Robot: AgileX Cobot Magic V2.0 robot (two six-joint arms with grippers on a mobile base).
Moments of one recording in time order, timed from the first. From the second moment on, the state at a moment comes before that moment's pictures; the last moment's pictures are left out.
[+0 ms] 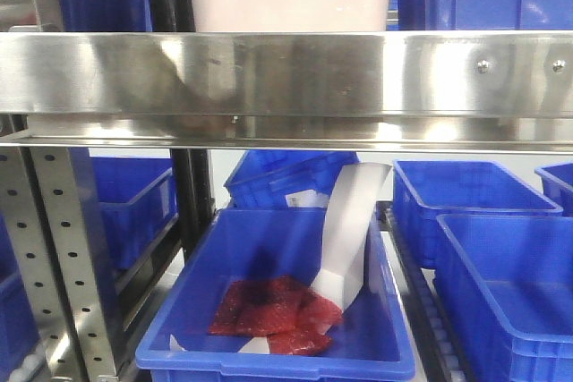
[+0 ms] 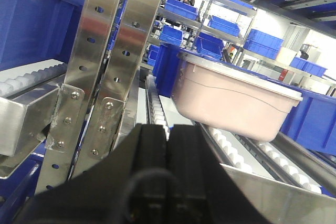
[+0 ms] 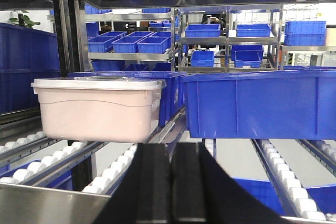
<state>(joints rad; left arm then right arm) -0.05 0.21 -0.31 -0.80 0.10 0.48 -0.06 0.20 -0.38 1.05 0.17 -0.95</state>
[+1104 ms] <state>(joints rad) -0.05 0.21 -0.31 -0.80 0.10 0.48 0.02 0.00 0.00 0.14 0.07 -0.06</state>
